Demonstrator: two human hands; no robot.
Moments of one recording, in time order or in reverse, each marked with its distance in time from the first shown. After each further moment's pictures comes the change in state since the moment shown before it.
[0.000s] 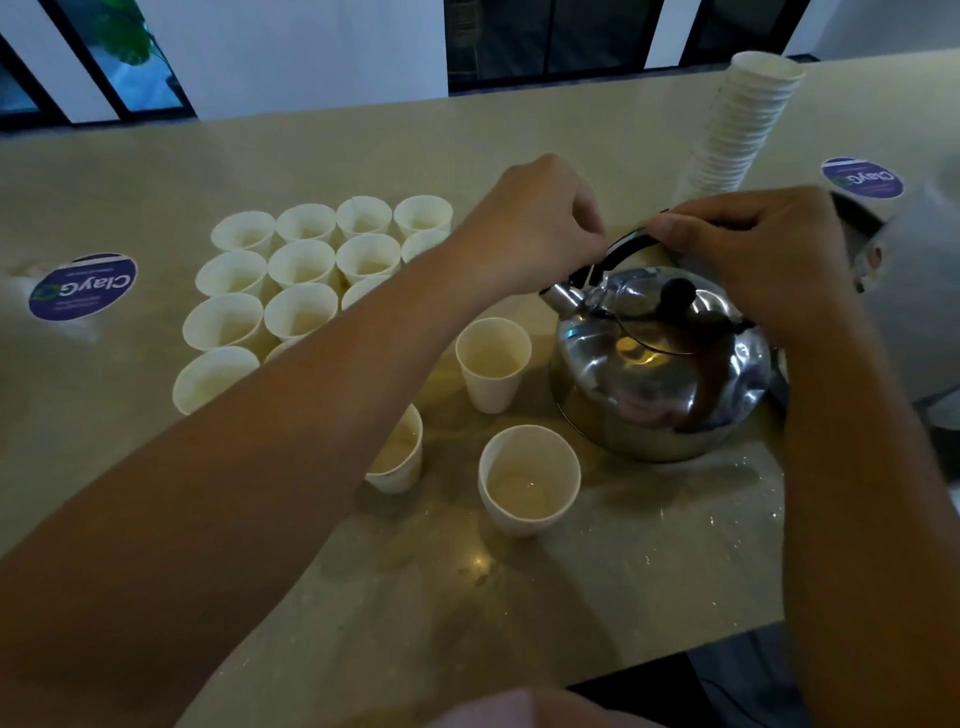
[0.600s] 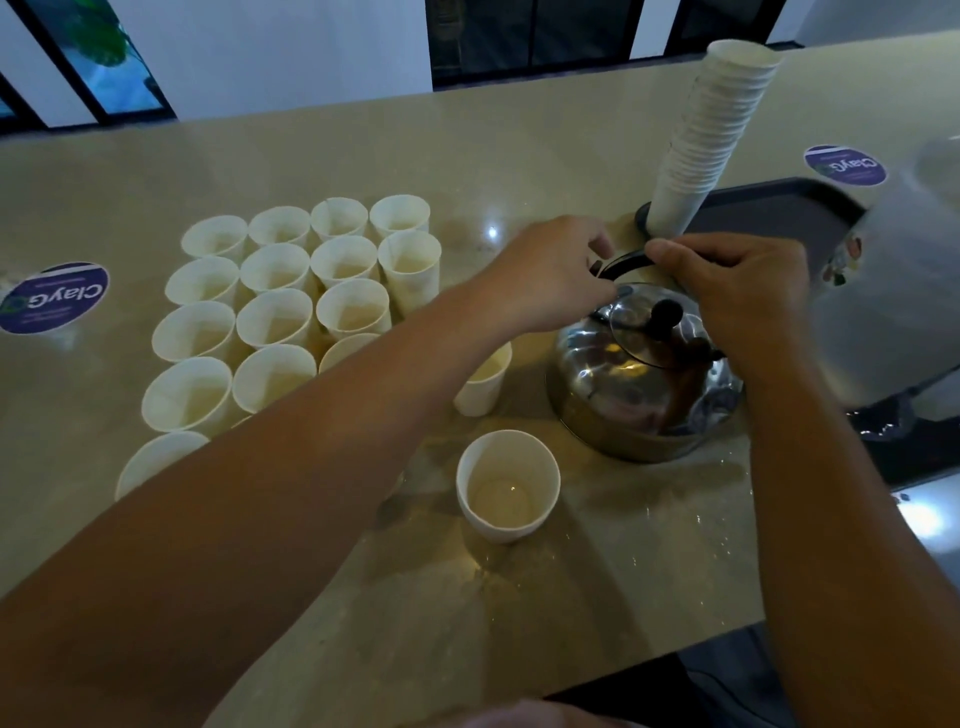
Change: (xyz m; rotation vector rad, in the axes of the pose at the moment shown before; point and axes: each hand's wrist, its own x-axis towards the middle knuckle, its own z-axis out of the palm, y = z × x) left_hand 0.010 -0.001 0.046 -0.015 -0.134 -0.018; right_hand -0.010 0.038 0.003 0.019 0.130 0.158
